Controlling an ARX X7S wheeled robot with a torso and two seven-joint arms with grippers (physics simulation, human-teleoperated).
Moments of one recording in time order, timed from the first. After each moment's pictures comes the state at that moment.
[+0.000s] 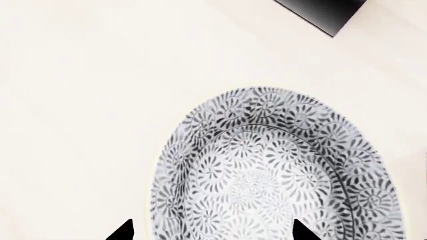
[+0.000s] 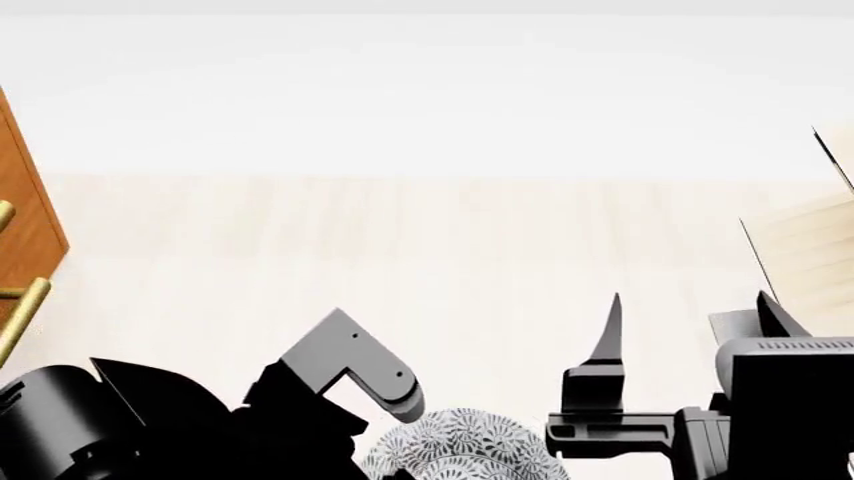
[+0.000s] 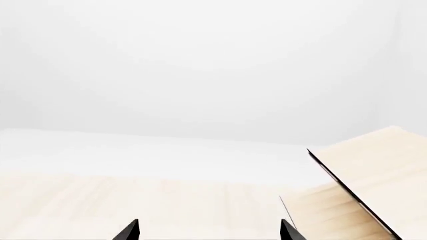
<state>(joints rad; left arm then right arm) -1.03 -0.23 0.89 -0.29 -0.90 -1.06 0.09 0.28 0.65 -0.09 -0.65 0.79 0.67 0.52</state>
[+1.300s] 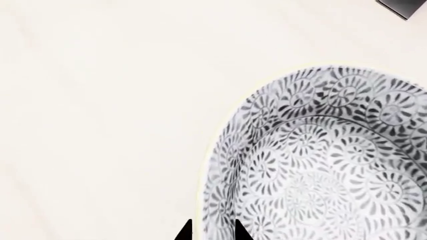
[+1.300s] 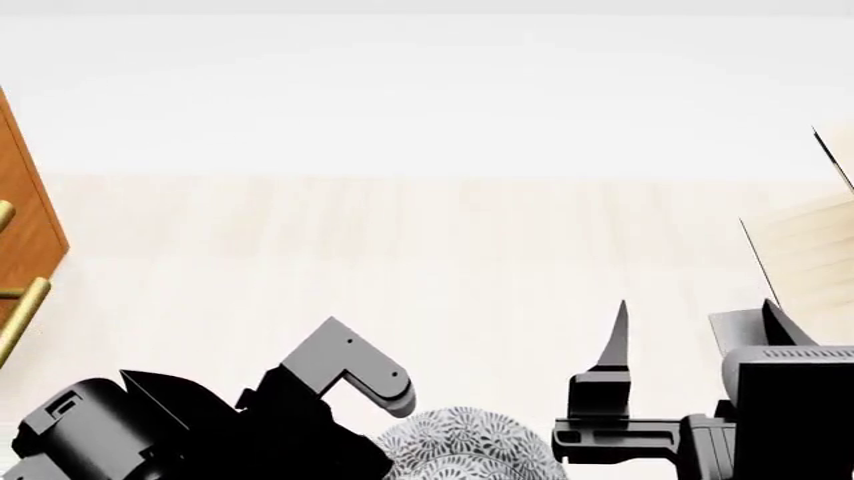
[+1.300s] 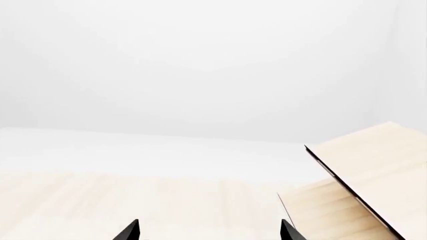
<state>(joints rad) -1.04 -0.15 0.96 -0.59 -0.79 -0.89 0.16 0.26 0.66 -0.09 -0.63 0.78 0.64 0.52</state>
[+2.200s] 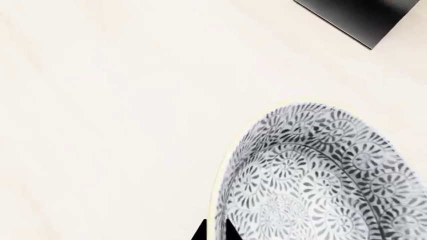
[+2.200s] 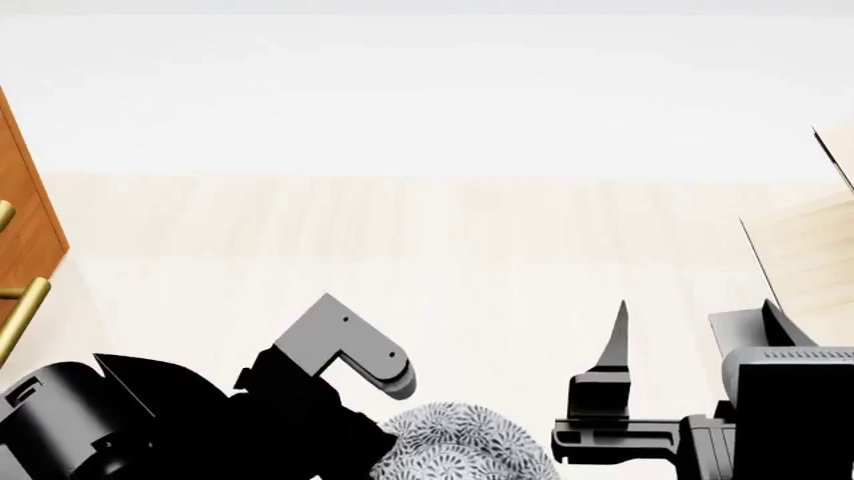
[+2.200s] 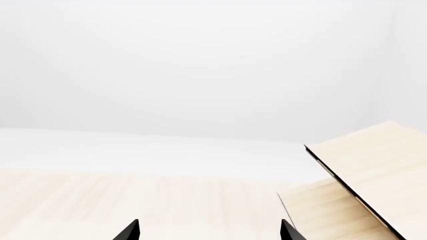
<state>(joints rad) -1.05 -0.21 0.92 -0.40 -0.88 -0.96 0.08 0.26 0.66 -0.10 -0.63 0.78 0.64 0.52</state>
